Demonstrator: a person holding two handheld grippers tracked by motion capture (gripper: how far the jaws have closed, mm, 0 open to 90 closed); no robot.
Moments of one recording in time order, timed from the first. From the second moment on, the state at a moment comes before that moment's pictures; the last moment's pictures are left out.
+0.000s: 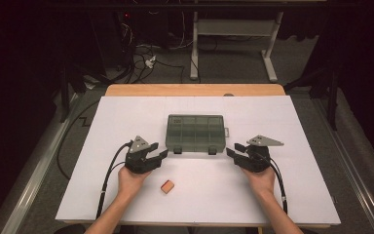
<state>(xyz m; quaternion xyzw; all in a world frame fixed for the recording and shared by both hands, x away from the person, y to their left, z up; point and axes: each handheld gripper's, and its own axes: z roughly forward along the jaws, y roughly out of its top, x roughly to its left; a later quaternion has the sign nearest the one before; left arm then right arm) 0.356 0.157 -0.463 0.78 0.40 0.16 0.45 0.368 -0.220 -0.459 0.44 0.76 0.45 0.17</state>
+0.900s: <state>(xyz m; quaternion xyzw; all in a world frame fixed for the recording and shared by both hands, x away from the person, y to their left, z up) 0.373 0.149 -0.460 0.82 0.42 0.15 0.37 0.377 -0.207 -0.459 0.41 0.81 0.40 0.17</state>
